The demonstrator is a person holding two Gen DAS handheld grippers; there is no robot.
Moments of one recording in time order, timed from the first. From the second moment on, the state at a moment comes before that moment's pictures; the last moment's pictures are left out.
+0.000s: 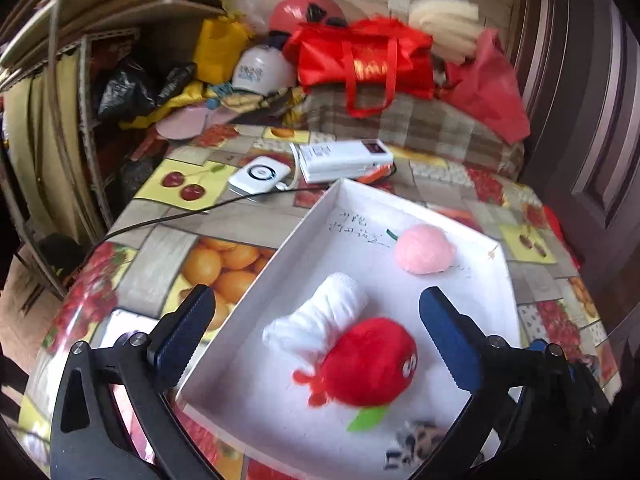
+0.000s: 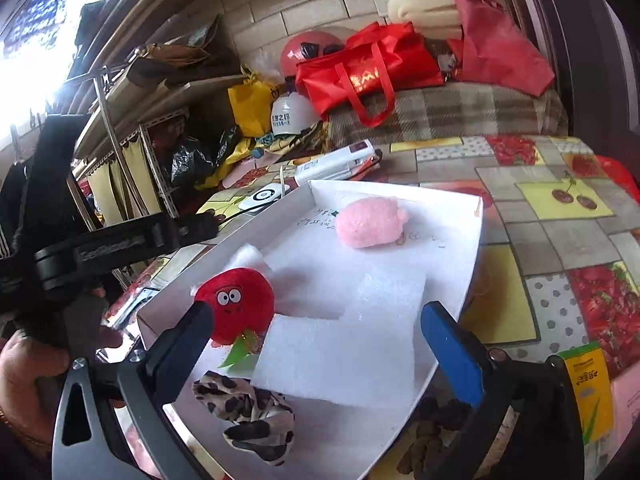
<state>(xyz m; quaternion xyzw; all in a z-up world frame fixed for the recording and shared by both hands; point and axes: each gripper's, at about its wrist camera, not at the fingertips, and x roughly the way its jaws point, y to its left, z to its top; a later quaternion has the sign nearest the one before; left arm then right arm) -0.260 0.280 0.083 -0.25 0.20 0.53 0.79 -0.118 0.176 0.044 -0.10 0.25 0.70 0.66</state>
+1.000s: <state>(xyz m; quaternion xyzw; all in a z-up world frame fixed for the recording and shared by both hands) -0.300 0.109 0.042 -0.21 0.16 0.55 0.79 -0.116 0.112 0.044 -0.02 0.19 0.74 0.64</state>
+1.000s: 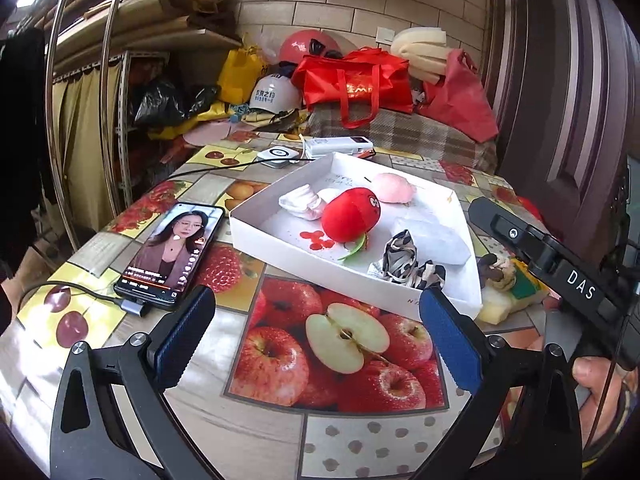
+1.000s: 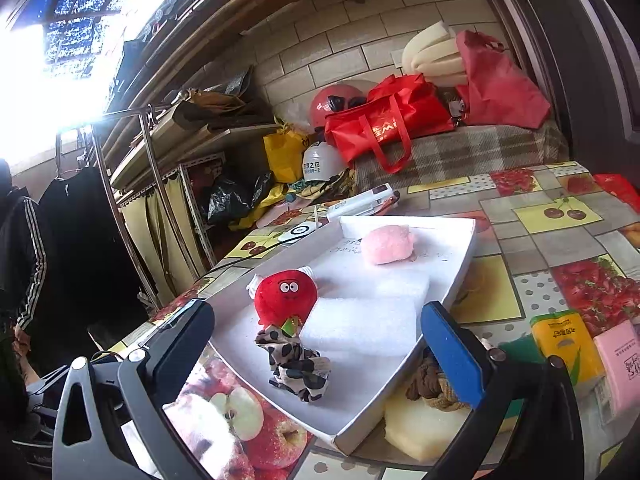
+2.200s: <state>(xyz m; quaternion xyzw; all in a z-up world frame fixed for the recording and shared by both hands) -0.156 0.108 0.024 -0.19 0.33 0.29 0.88 0.098 -0.016 0.035 -0.02 0.30 0.51 0.81</state>
